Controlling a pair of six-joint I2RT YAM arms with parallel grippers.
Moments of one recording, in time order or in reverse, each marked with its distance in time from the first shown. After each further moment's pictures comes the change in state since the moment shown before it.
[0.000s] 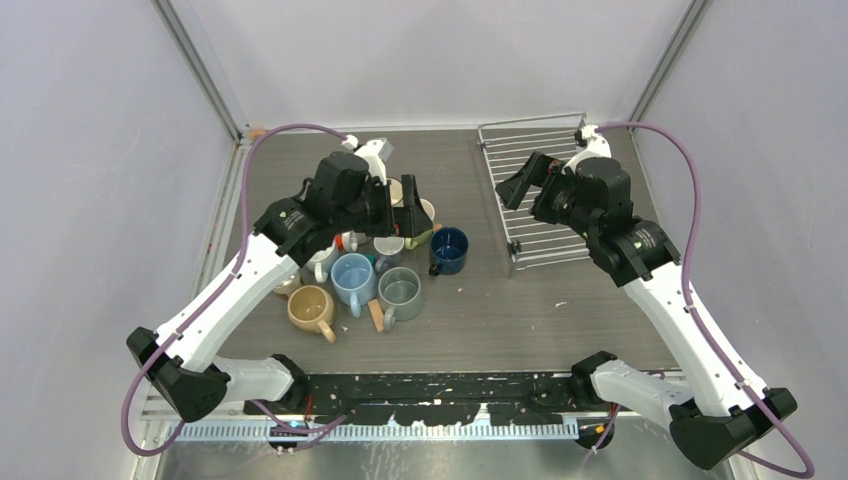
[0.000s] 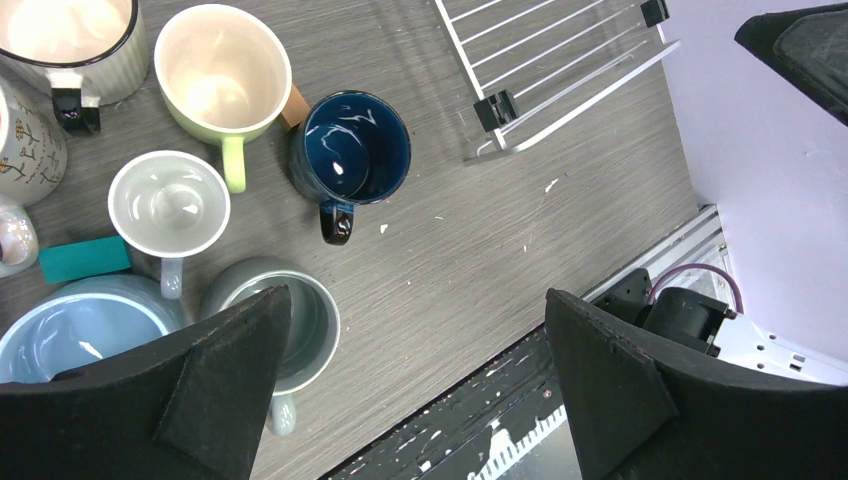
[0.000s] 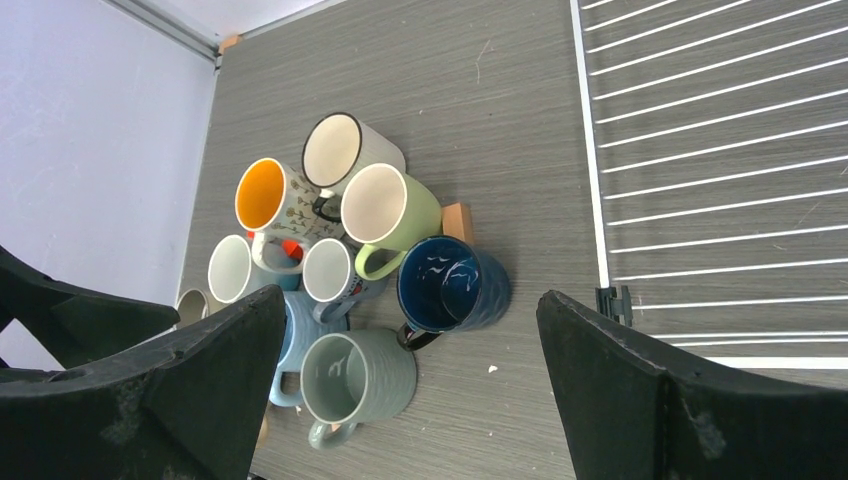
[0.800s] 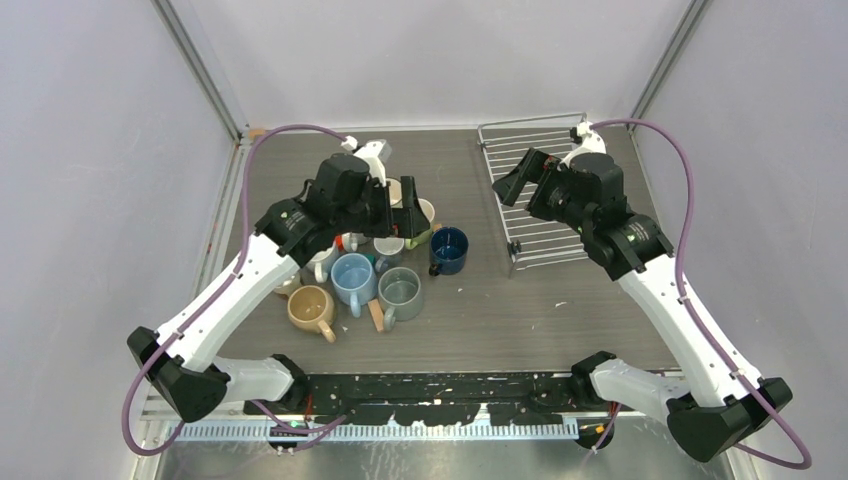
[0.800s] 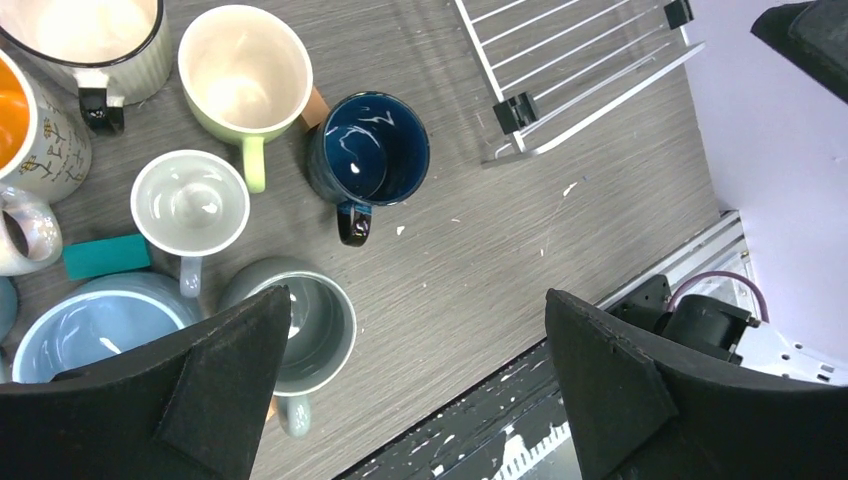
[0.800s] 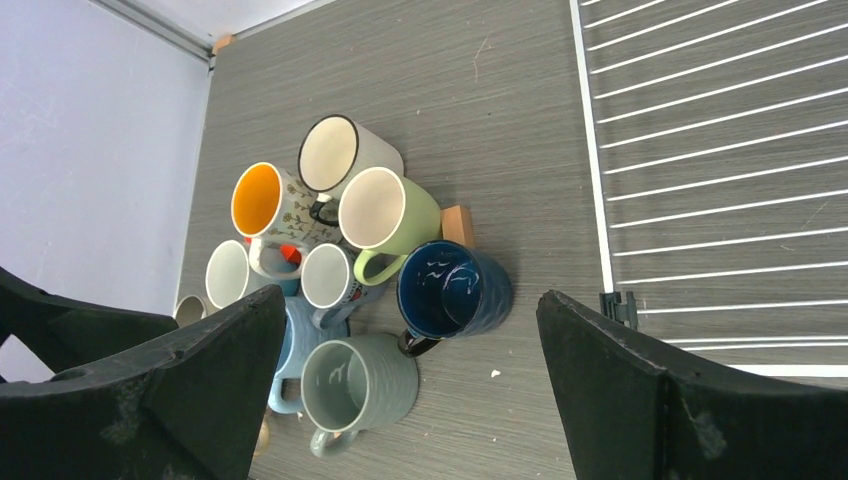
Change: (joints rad) left arm -0.006 -0.001 -0.019 0.000 -0.033 0.014; right arm 0.000 0.039 0.007 0.010 0.006 0.015
